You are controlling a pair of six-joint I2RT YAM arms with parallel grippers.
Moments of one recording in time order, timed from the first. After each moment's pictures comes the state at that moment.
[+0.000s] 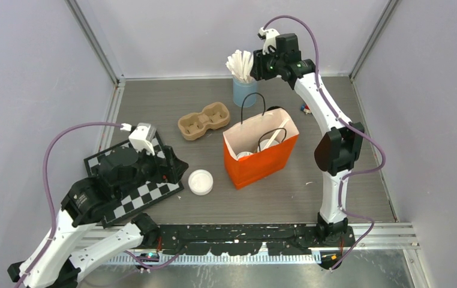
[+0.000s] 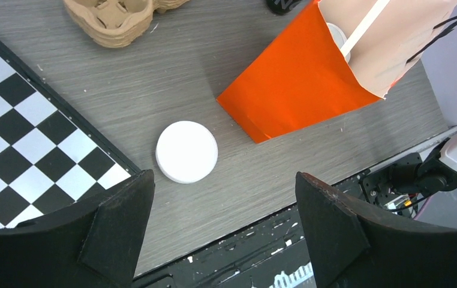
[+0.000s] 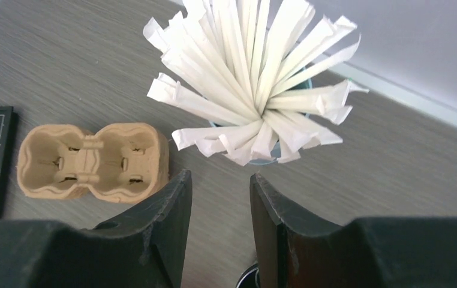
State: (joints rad) left arm -0.77 0.65 1.14 -0.96 -0.20 -0.49; right arm 0.32 2.06 2.12 -0.57 -0.24 0.03
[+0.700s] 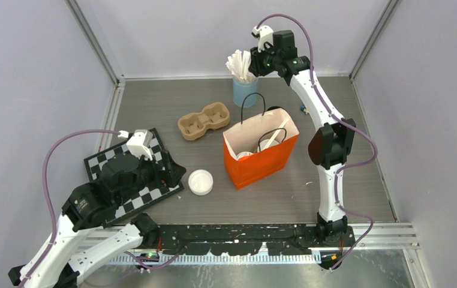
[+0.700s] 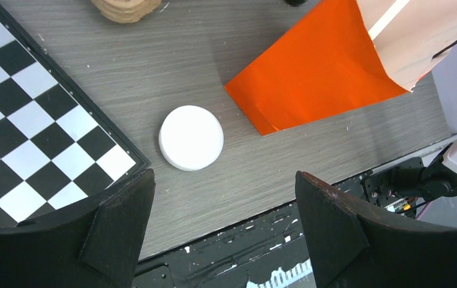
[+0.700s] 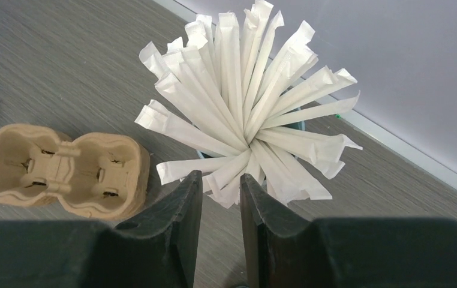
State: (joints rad) left arm -0.77 0.59 1.08 -0.98 -0.23 -0.57; right arm 0.32 2.18 2.28 -0.56 -0.28 -0.12
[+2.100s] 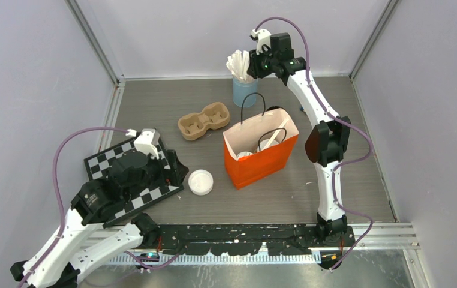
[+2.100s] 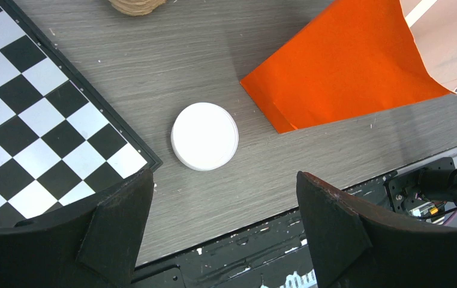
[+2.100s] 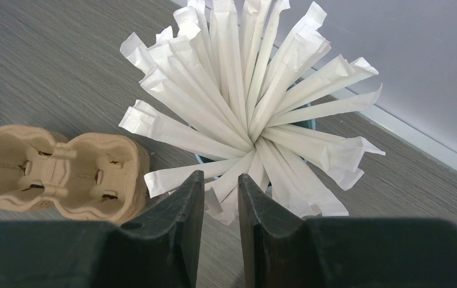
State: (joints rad) left arm -0.77 0.61 1.02 -0.96 -0.25 -0.55; right arm 0.32 2.25 2.32 -0.58 -0.30 -0.10
